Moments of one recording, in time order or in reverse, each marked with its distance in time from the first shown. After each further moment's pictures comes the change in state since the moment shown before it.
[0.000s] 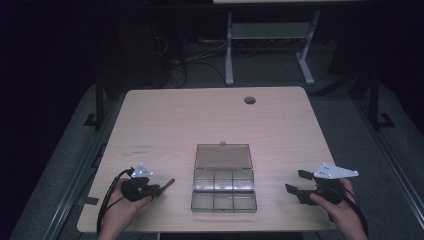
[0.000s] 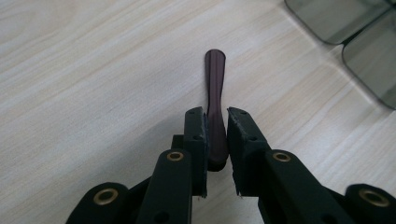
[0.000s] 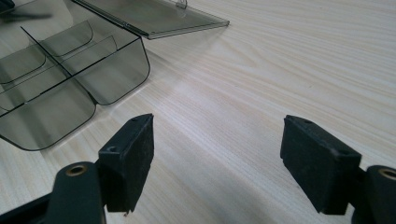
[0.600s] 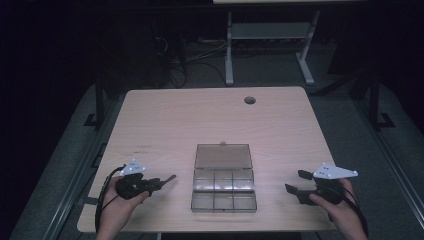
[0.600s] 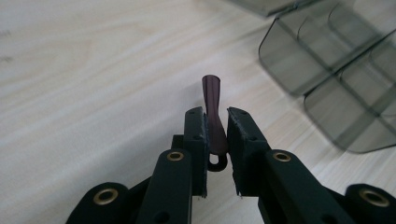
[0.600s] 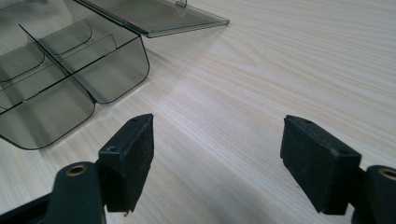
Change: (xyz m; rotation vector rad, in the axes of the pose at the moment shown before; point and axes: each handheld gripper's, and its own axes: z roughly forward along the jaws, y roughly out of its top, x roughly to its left) left arm 0.001 0.004 -0.019 -0.178 -0.047 -0.073; right arm 0.001 0.000 0.000 0.003 -0.003 -0.001
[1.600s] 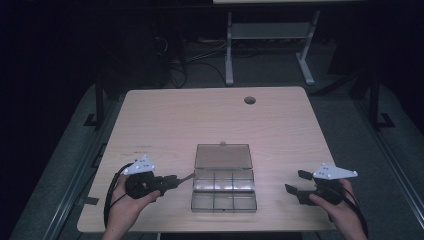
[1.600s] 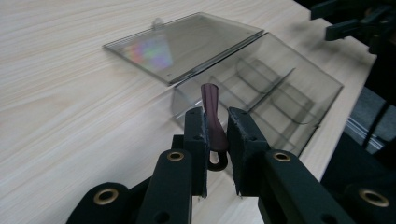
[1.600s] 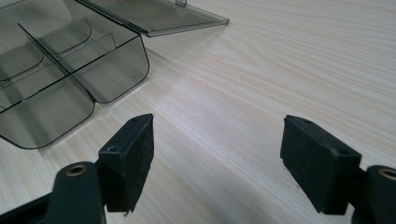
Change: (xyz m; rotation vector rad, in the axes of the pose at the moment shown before) left arm -0.043 0.031 -0.005 -0.103 -0.199 0.071; right arm 0.001 0.000 0.000 0.002 -0.003 -0.004
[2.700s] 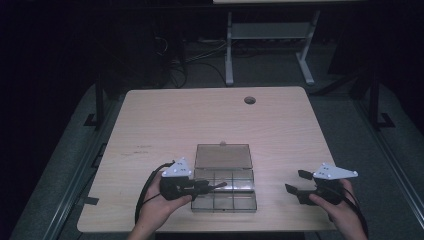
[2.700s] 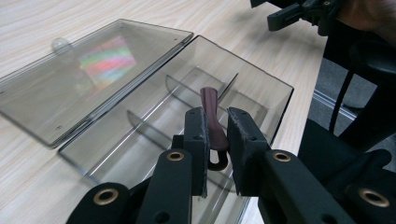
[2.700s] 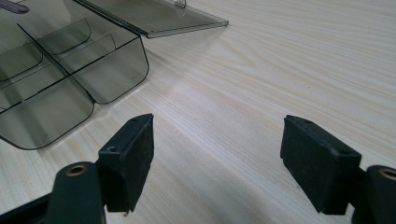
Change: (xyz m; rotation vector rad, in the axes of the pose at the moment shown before) left arm -0.044 0.021 0.063 0.062 -0.149 0.148; right arm 0.000 0.000 0.000 -0.004 -0.005 -0.007
